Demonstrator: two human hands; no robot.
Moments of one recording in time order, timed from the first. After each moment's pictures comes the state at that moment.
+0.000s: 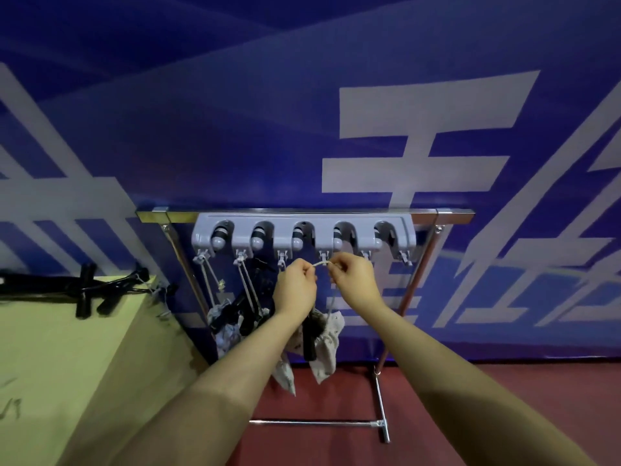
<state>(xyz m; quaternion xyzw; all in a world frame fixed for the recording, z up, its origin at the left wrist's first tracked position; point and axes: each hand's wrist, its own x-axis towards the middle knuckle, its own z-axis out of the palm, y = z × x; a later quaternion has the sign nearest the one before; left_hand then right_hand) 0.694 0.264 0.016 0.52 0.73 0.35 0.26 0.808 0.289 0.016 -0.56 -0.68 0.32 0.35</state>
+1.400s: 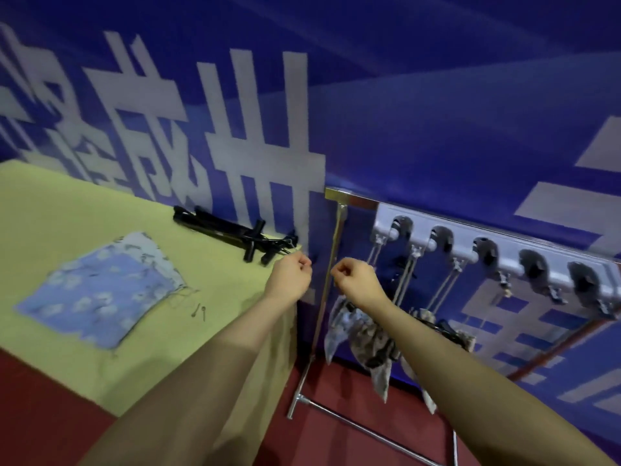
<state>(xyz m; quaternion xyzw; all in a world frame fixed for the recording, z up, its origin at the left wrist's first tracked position) 0.412 0.143 0.021 0.40 0.79 0.39 0.25 0.549 0.203 0.026 -0.45 -0.78 0.39 0.19</state>
